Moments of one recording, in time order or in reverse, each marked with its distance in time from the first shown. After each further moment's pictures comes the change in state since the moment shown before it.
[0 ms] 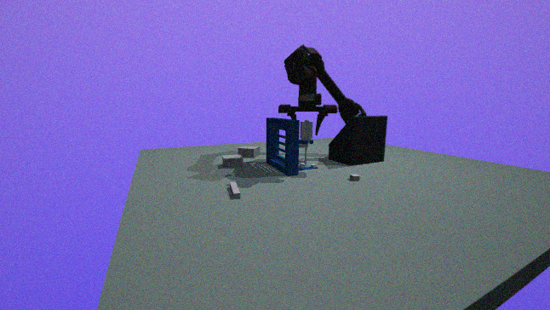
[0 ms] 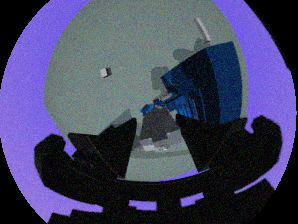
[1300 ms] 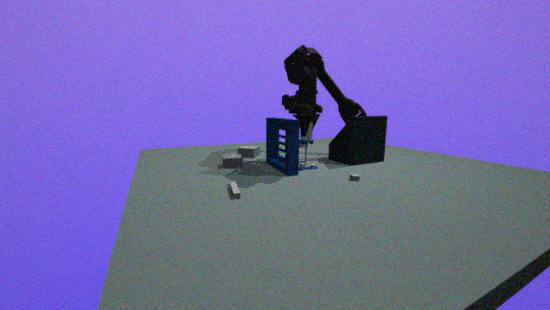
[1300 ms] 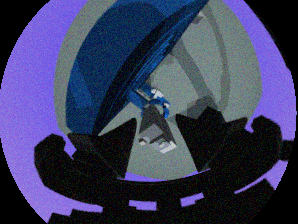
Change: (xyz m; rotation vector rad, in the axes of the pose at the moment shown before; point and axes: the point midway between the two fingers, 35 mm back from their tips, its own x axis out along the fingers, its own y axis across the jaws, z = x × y) arm 0.000 0.000 0.000 1.934 0.001 0.000
